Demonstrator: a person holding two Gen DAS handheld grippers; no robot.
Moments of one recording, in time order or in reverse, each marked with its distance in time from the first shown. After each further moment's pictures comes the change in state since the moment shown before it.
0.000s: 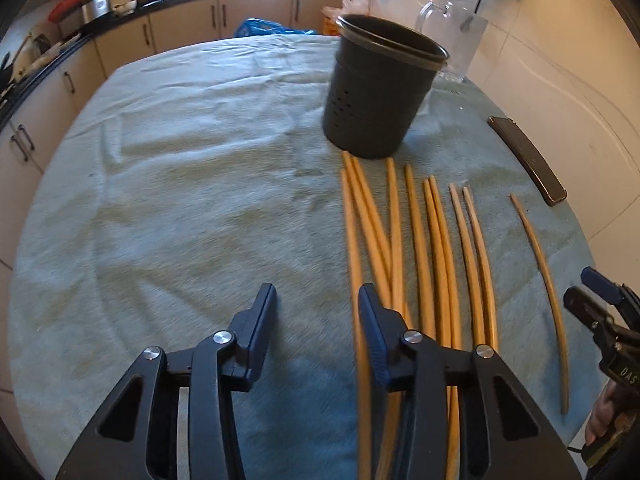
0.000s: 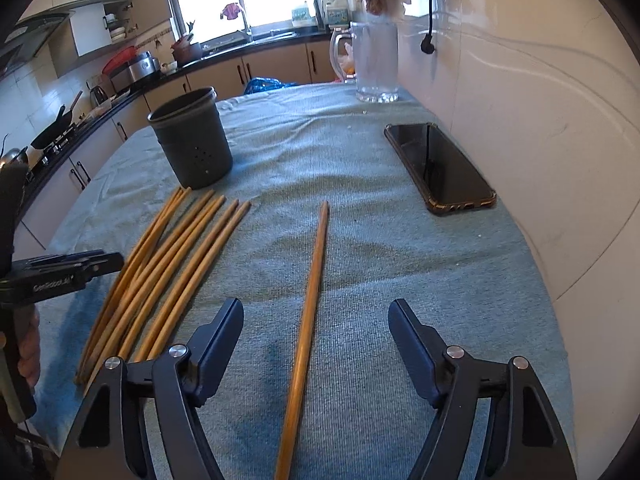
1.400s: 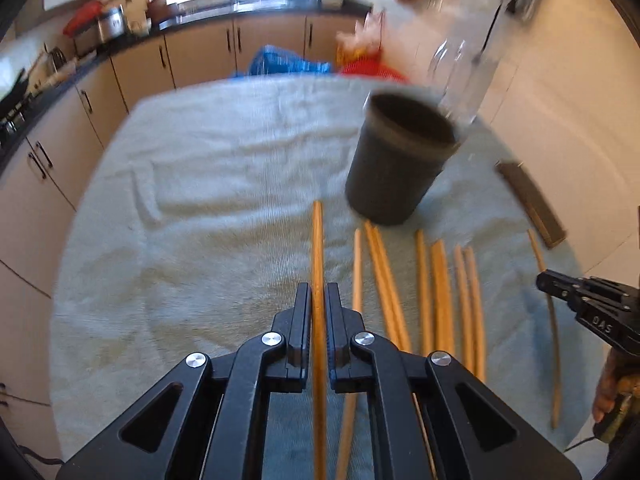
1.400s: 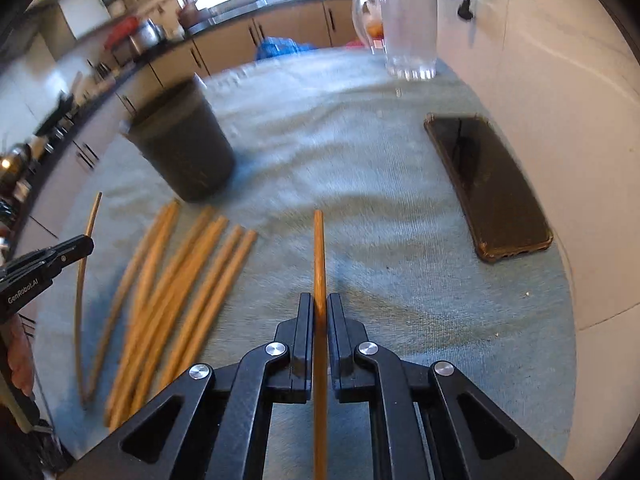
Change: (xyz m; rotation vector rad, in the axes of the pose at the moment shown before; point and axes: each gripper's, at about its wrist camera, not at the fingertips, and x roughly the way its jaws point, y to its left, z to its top) left arm -0.055 0.011 0.030 -0.011 -0.101 0.054; right arm 0.039 0.003 0.068 -0.011 0.144 0.097
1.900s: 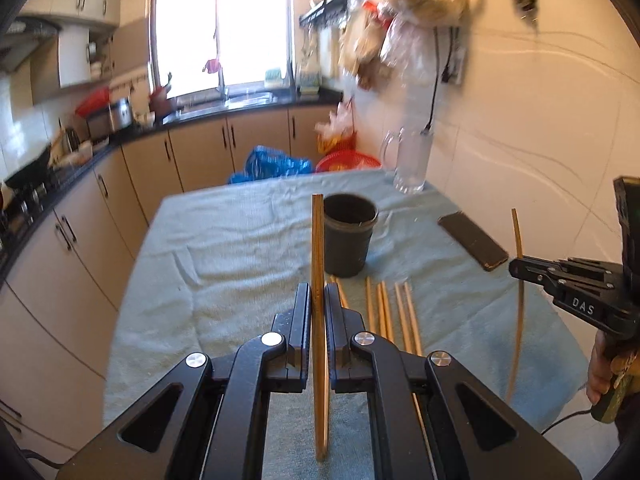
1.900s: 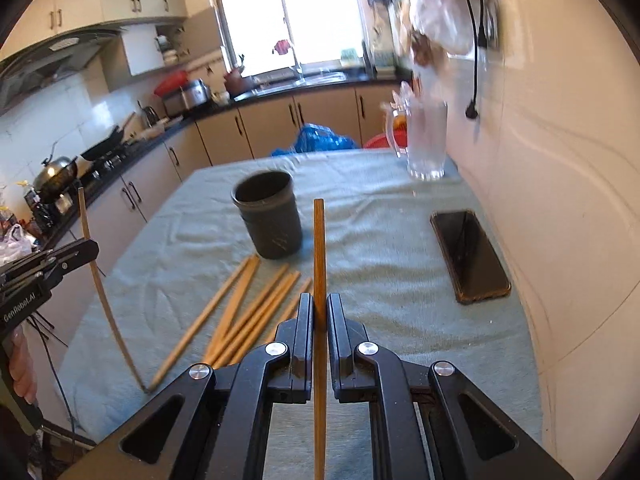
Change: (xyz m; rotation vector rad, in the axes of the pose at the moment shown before) left arm -0.135 -0.029 -0.034 0.117 -0.322 0.011; right arm -0.112 0.050 -0.030 -0.094 -0.290 0.042
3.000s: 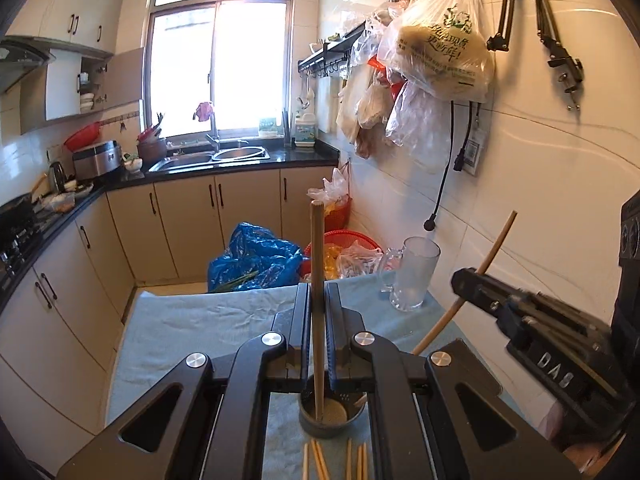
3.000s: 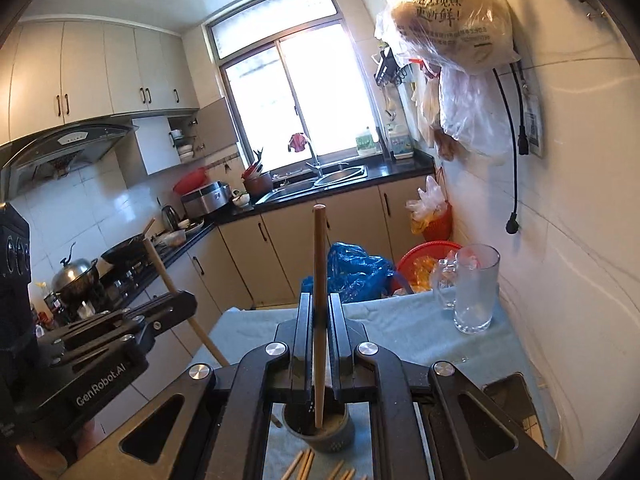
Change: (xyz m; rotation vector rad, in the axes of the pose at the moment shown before) left arm 0.086 -0.008 0.196 -0.051 -0.126 -0.039; right arm 0.019 0.025 0.183 0.088 -0.304 0.101
